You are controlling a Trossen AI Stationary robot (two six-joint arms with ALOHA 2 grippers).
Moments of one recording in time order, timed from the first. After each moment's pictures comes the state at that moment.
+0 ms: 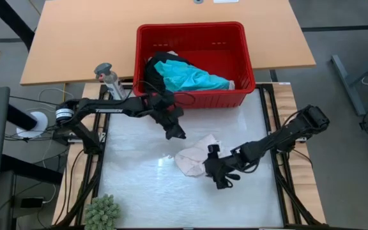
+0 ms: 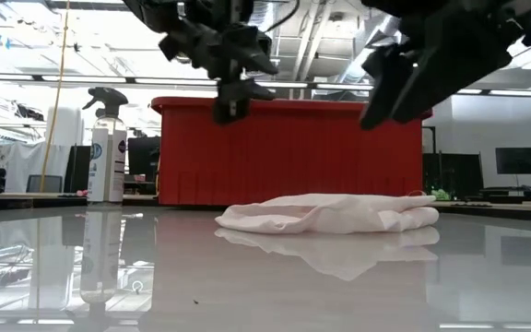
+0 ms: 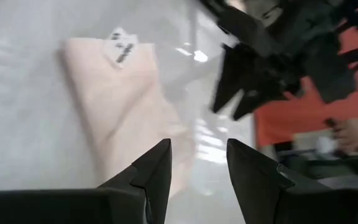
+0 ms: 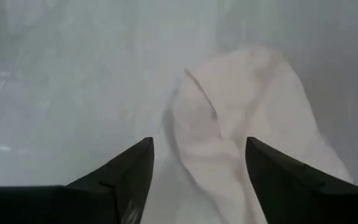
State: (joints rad) left arm 0.29 1.60 1.15 -0.23 0.62 -0.42; right arm 0.42 1.56 0.98 -0.31 0.24 0.10
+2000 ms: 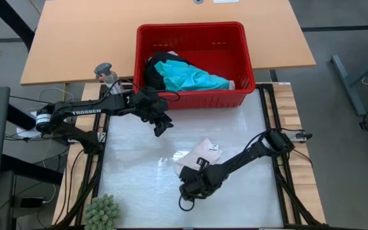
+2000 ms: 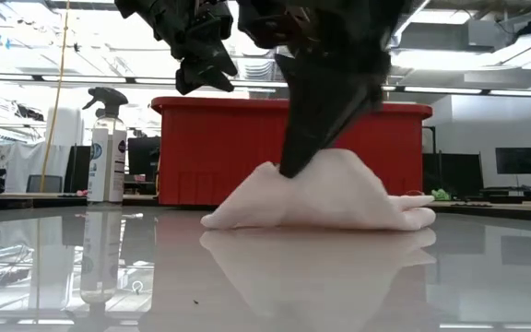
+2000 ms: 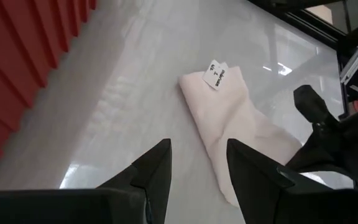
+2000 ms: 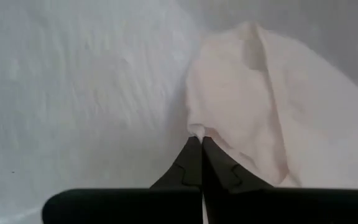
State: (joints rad) left arm 0.28 1.36 1.11 -0.45 0.25 -0.26; right arm 0.46 2.12 1.68 -0.82 0.36 0.87
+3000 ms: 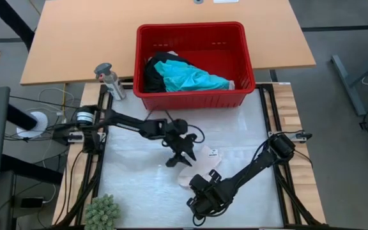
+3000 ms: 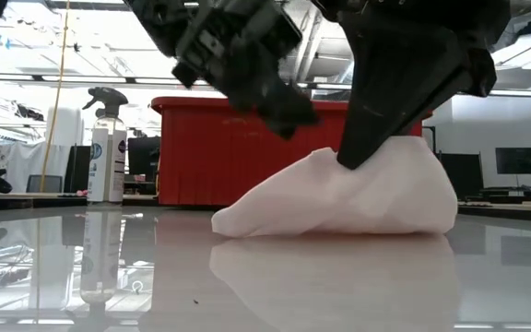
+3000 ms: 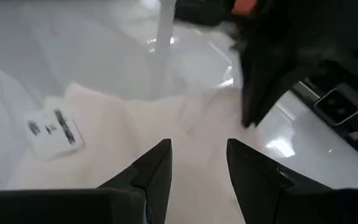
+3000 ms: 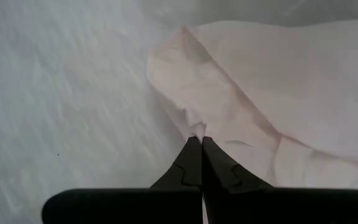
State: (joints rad) left arm 0.04 1.88 1.11 0.14 0.64 0.18; right arm 0.61 2.13 1.68 -0.89 0.48 1.26
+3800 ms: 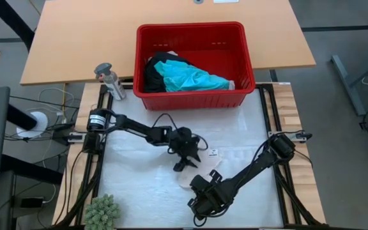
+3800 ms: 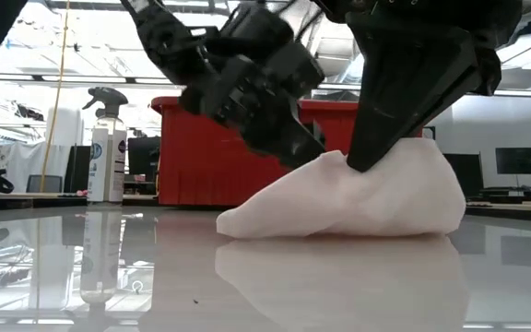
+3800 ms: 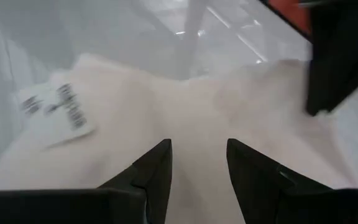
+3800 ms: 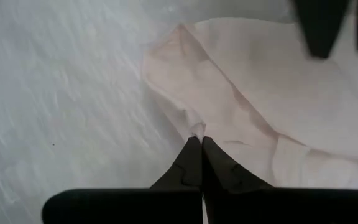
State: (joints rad) left arm 0.01 2.01 1.12 0.31 0.49 0.14; right arm 0.61 2.13 1.68 -0.91 0.47 1.25
